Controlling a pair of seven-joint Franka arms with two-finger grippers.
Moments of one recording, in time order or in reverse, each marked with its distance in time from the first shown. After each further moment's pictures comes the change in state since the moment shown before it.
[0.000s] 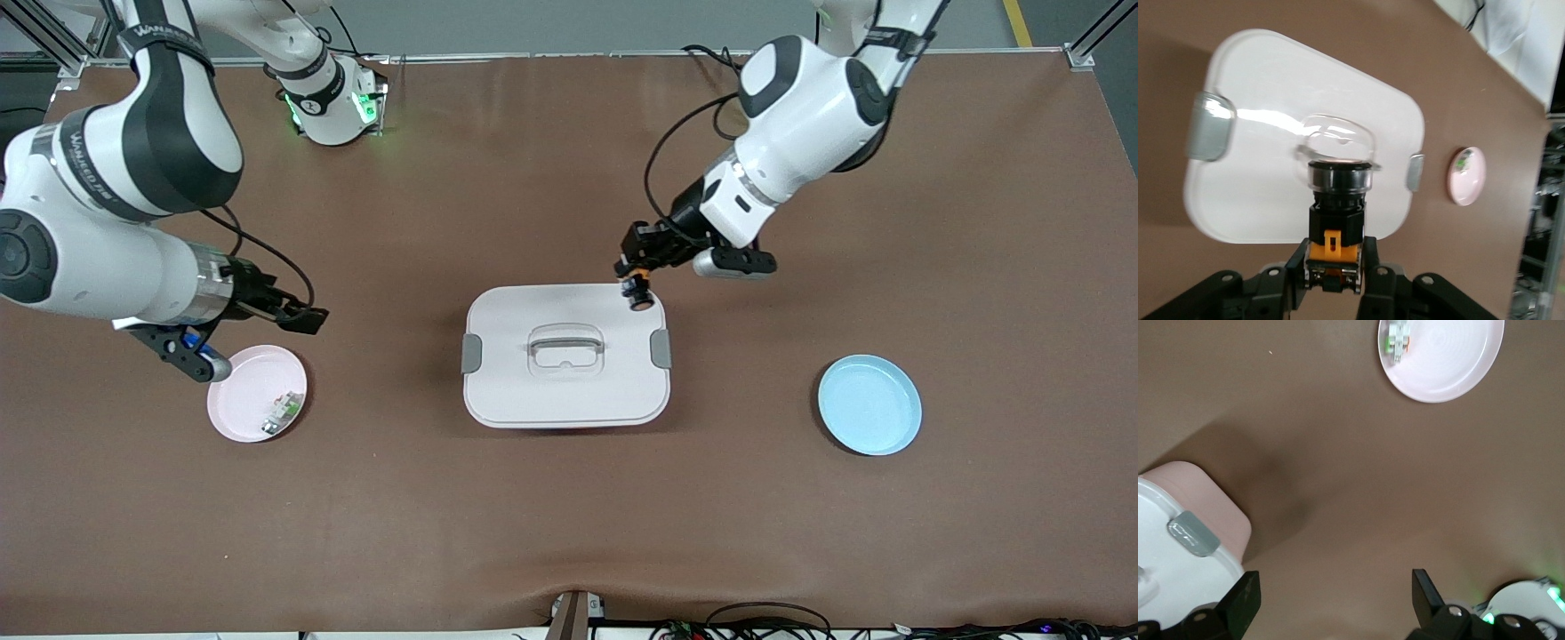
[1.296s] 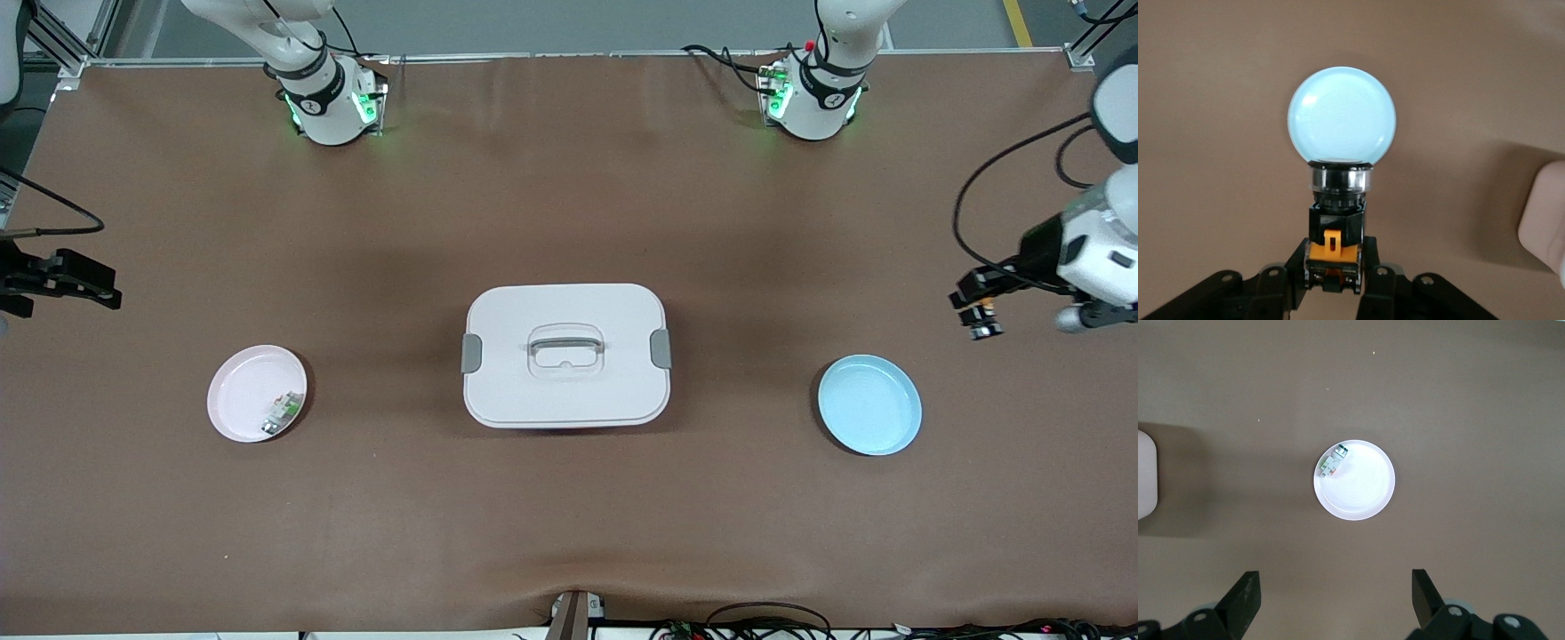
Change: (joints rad) left arm 0.658 -0.011 0.019 0.192 0.482 -0.578 0.257; right arm -0.182 -0.040 0.004 0.260 -0.203 -0.062 -0.778
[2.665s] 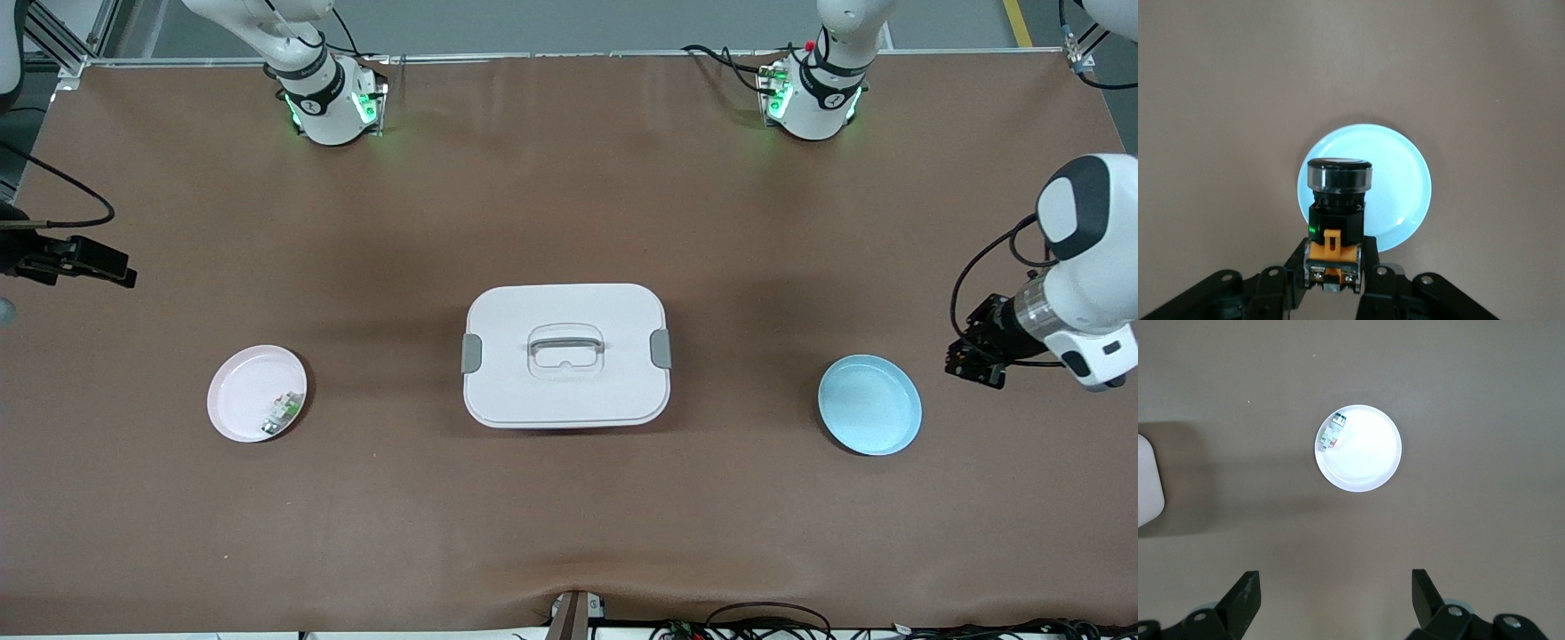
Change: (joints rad) left arm -0.089 0.281 -0.020 0.023 0.299 0.229 -1.162; right arm -0.036 -0.149 0.006 -0.264 0.036 0.067 0.130
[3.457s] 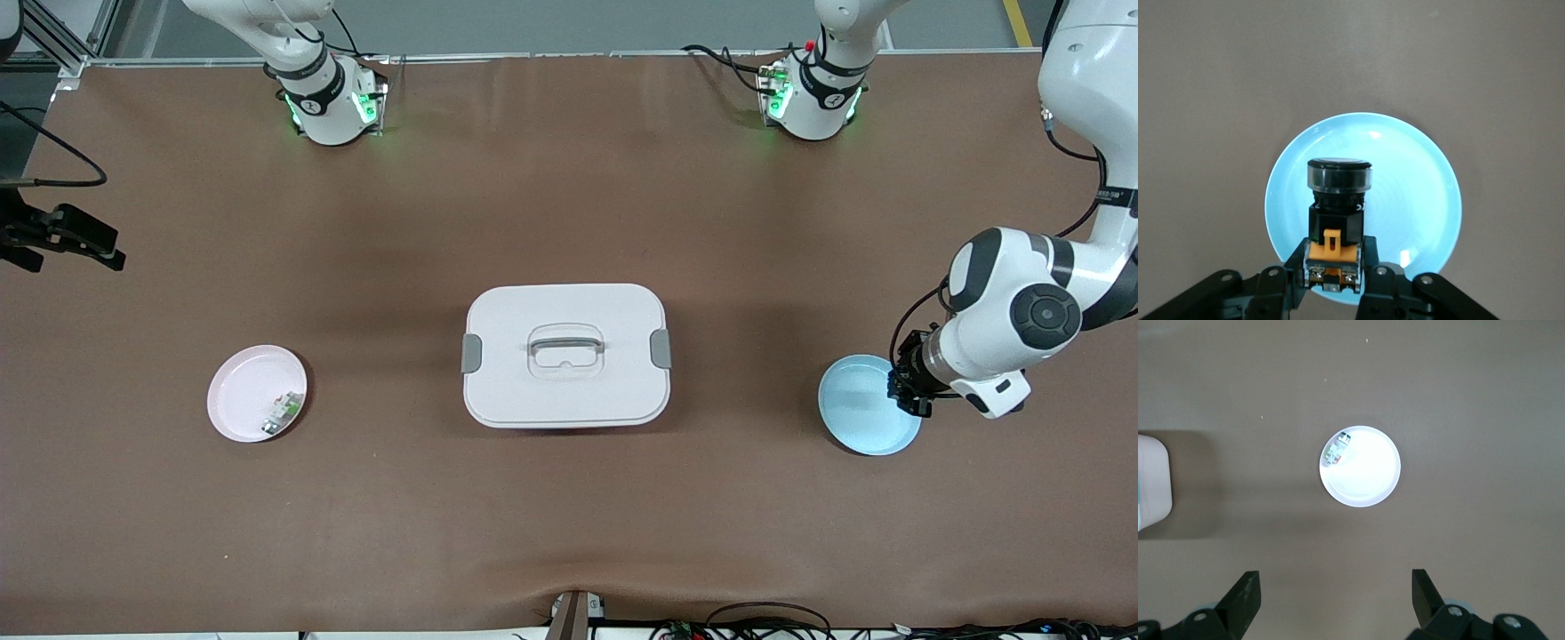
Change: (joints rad) left arm -0.070 0.233 0.004 0.005 0.291 0.088 -0.389; right arm 0.000 -0.070 0.002 -0.021 0.000 0.047 -0.059
